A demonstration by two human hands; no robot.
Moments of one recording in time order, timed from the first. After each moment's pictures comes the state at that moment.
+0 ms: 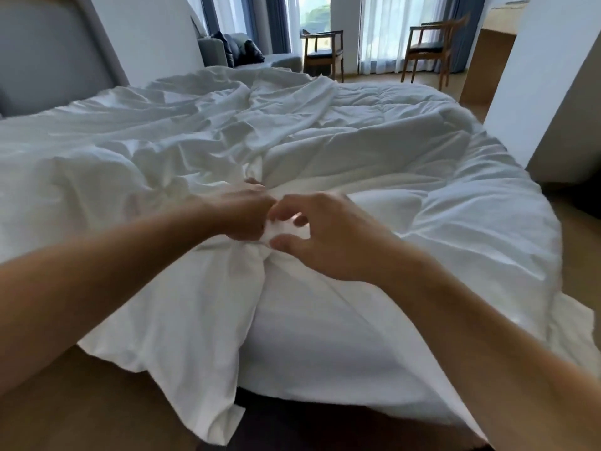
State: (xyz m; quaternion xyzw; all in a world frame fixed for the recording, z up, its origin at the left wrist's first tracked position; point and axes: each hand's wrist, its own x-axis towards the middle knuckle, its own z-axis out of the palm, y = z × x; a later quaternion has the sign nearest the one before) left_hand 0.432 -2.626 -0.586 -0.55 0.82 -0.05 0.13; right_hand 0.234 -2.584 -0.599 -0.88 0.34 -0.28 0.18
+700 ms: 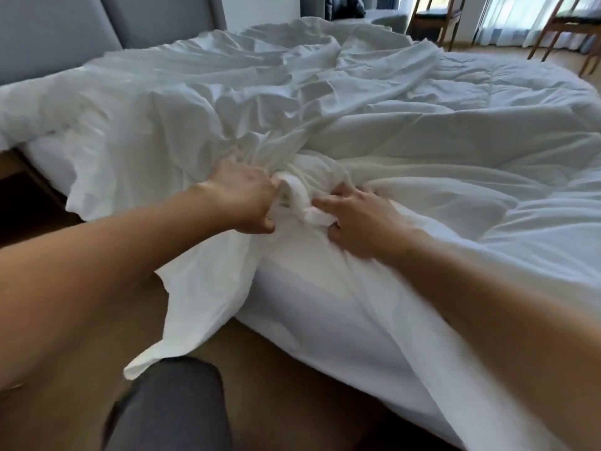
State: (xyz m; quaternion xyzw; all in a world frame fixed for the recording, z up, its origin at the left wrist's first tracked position) left_hand 0.457 -2.546 -0.595 -0.72 0.63 -0.16 0.24; right_hand 0.270 -2.645 -0.654 -0.95 0.31 -0.07 0.03
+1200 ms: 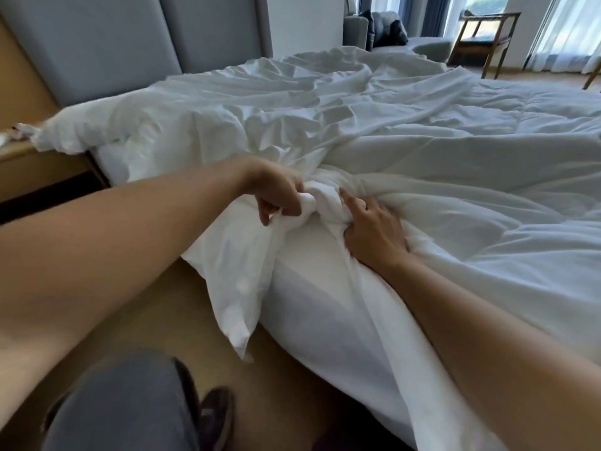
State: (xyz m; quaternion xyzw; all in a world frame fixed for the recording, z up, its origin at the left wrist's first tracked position) left_hand 0.441 -2.578 -0.565 -0.80 0.54 0.27 0.04; right_hand 0.261 -2.664 -0.690 -0.90 0.35 -0.24 0.08
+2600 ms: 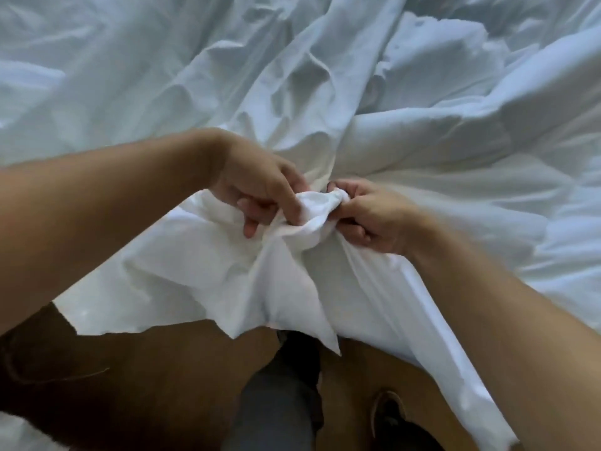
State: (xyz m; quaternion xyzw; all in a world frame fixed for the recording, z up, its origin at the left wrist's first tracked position) left_hand 0.571 -2.754 -0.509 -0.45 0.45 0.74 0.19; right_hand 0.359 -2.732 -0.569 -0.38 0.44 -0.09 0.81
